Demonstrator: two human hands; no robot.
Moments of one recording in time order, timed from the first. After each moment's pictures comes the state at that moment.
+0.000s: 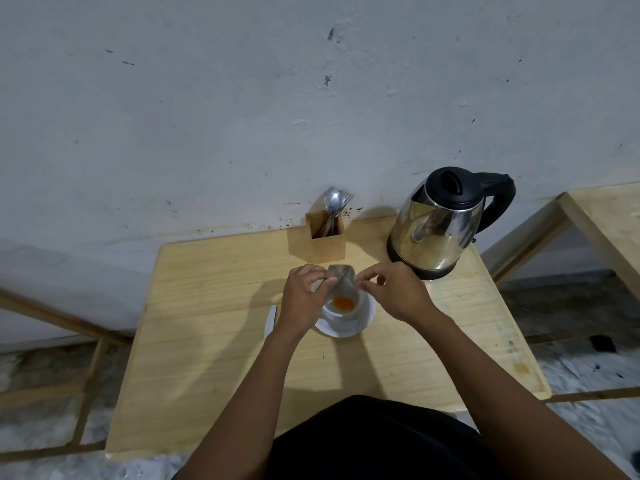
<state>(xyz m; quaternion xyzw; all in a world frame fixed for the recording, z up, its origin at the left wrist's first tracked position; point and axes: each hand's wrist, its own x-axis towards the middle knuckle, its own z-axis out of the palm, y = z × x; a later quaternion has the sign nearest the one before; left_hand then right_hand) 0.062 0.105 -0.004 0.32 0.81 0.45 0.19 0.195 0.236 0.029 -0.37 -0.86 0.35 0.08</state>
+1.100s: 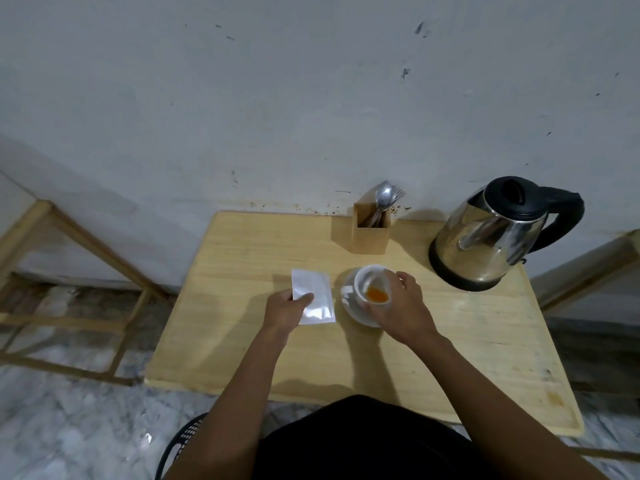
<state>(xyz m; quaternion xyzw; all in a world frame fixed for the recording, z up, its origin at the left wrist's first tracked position) 0.060 0.008 -0.016 -0.06 0.78 0.55 0.30 0.192 0.183 -0.010 -0.33 -0.87 0.36 0.02</state>
